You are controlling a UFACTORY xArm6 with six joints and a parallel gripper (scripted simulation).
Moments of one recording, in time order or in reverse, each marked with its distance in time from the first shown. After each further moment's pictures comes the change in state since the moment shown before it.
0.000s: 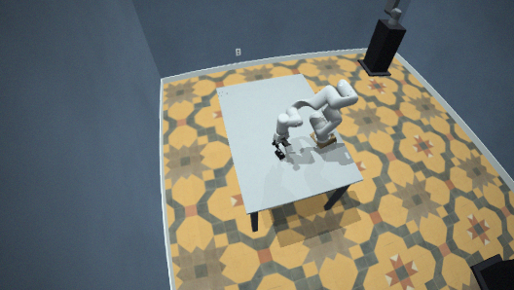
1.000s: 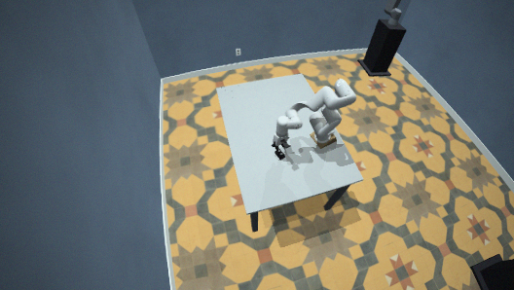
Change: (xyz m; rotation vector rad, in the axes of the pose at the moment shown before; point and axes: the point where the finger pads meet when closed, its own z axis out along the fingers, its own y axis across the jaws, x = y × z) arm -0.001 -0.001 0.021 0.001 0.001 -0.008
